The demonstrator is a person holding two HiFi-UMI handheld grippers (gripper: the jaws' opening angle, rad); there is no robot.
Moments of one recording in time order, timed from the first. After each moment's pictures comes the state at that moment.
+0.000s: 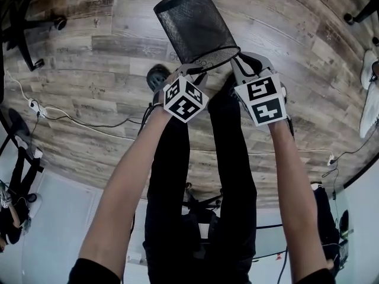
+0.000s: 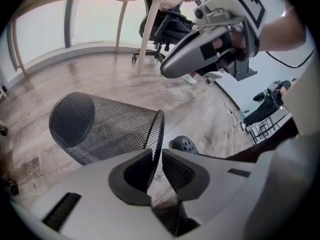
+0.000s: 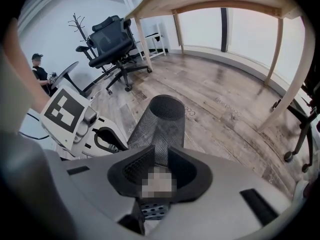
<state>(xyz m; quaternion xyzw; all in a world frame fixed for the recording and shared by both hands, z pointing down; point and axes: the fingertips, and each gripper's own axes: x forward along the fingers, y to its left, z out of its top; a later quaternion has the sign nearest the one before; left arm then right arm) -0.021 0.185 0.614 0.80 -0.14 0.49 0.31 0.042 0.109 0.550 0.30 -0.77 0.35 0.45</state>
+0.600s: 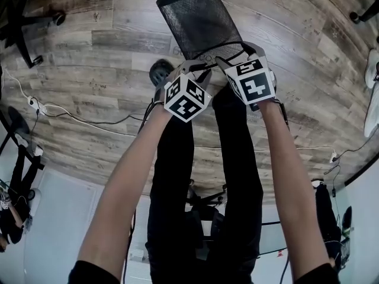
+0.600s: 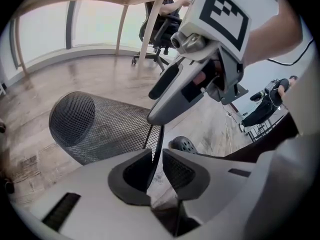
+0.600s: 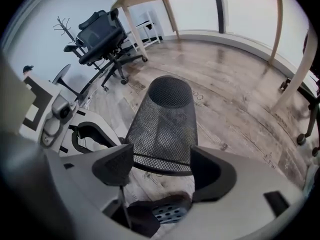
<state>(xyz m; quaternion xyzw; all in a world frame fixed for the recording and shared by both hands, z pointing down) -0.029 0.189 0.614 0.81 -0.14 0.47 0.31 0.014 0.126 0.615 0.29 -0.73 0.40 0.47</state>
